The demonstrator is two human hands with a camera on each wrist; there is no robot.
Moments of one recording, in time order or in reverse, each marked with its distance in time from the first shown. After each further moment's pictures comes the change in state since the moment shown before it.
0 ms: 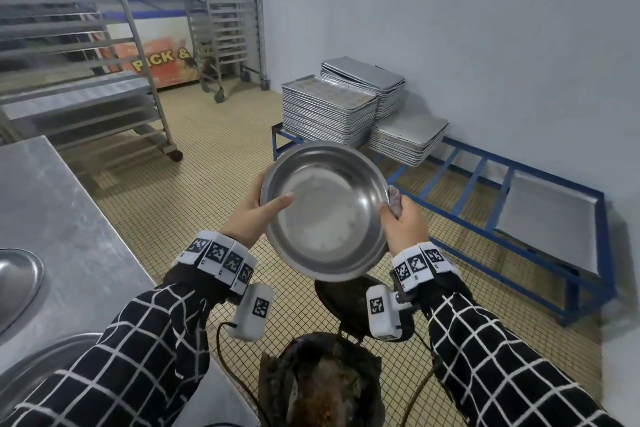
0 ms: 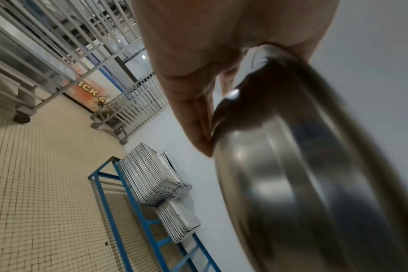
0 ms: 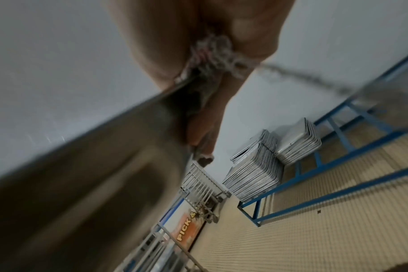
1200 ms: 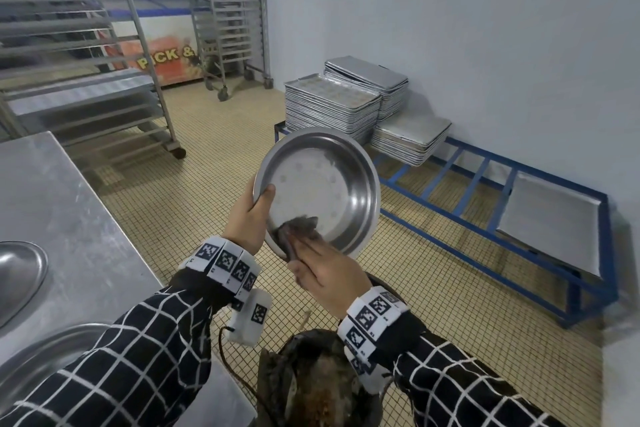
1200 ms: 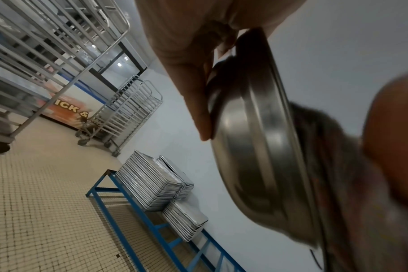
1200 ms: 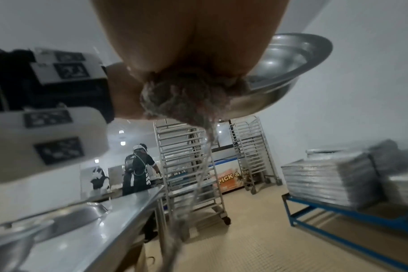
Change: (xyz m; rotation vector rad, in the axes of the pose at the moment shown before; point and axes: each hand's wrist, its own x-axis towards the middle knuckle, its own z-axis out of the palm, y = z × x) left_hand -0.005 -0.016 0.009 0.112 0.253 0.150; right_hand -0.080 -0.002 0.055 -0.435 -0.577 -0.738
